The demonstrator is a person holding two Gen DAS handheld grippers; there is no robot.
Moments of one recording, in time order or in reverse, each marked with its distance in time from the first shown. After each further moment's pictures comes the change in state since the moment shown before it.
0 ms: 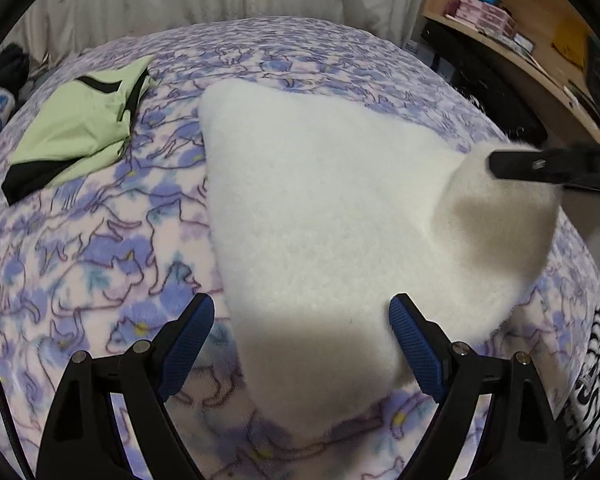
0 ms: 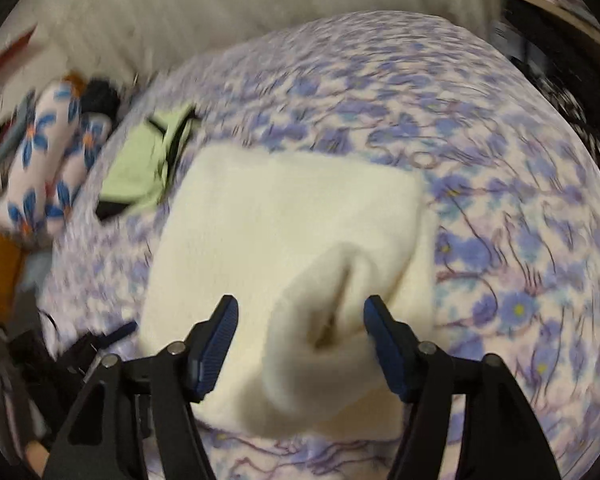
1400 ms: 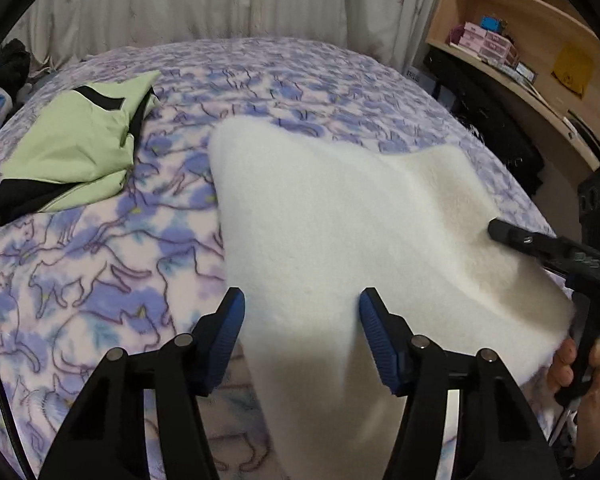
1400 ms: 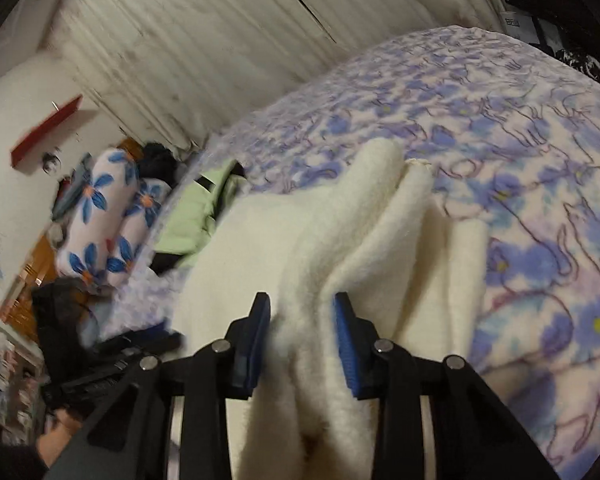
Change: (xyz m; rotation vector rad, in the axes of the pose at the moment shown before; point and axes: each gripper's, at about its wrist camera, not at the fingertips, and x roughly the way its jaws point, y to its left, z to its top) left arm 0.017 0.038 0.033 -0.040 -0.073 -0.065; right arm 0.039 -0.066 -0.036 0.162 -0.239 0.220
